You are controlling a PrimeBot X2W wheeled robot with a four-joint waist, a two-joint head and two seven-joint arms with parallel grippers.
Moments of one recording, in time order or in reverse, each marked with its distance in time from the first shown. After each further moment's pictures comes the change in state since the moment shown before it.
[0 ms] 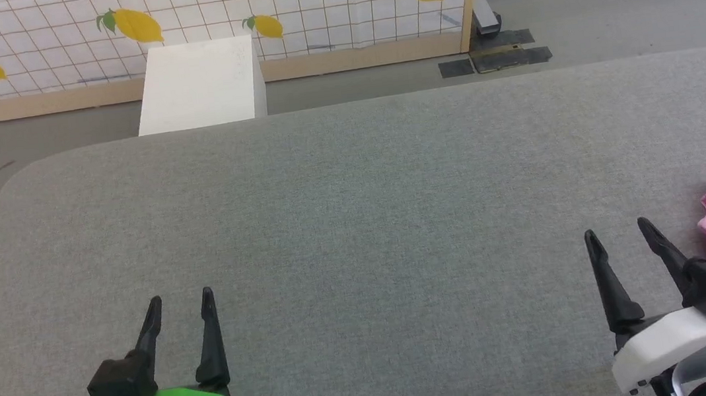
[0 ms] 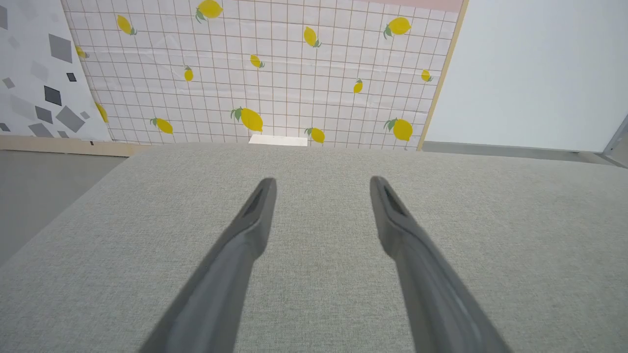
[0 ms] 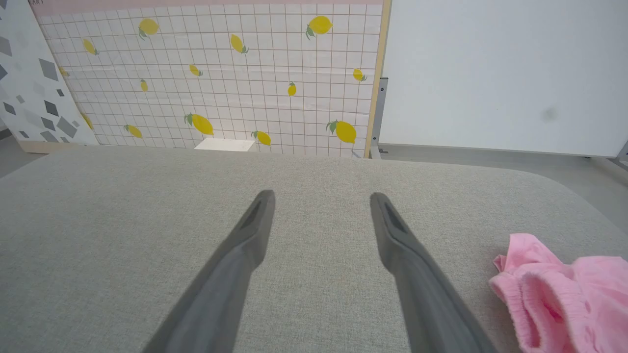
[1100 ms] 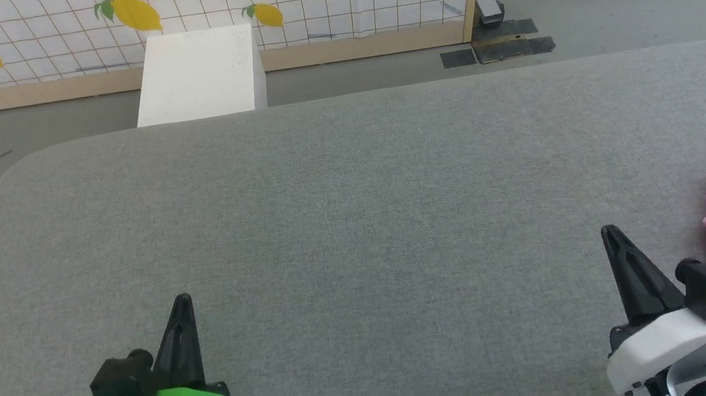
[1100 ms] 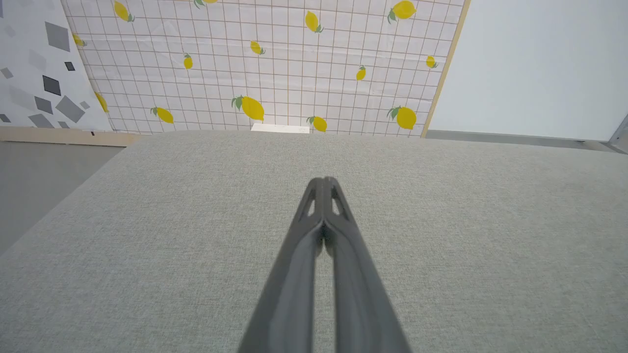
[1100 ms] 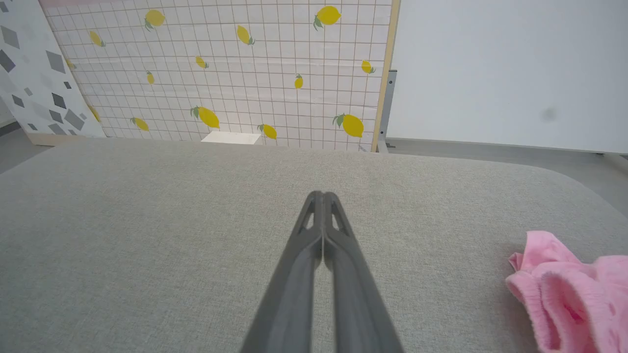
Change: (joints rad) left arm 0.000 -0.016 0.022 0.016 0.027 -0.024 0.016; right arm -0.001 0.000 0.017 0.002 0.001 0.000 0.001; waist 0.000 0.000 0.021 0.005
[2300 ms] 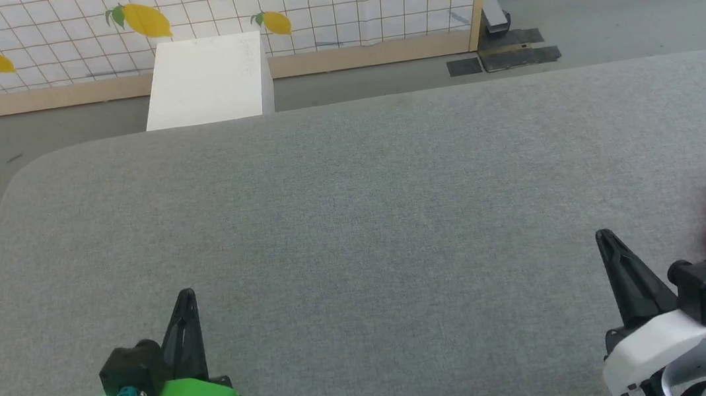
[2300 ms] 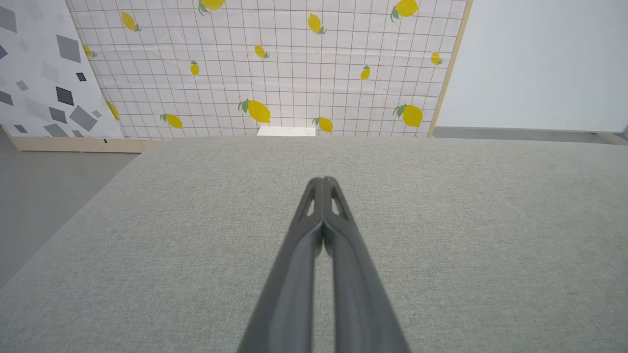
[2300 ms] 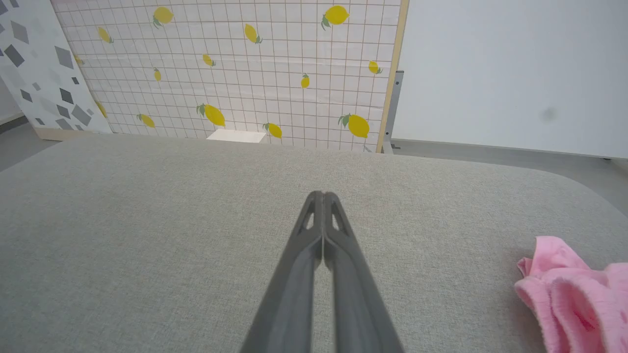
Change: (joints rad) left arm 0.000 -0.051 0.053 -0.028 0.101 -0.019 0.073; right arm -0.005 0.000 0.008 0.022 -0.011 0.000 0.000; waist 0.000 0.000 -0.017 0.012
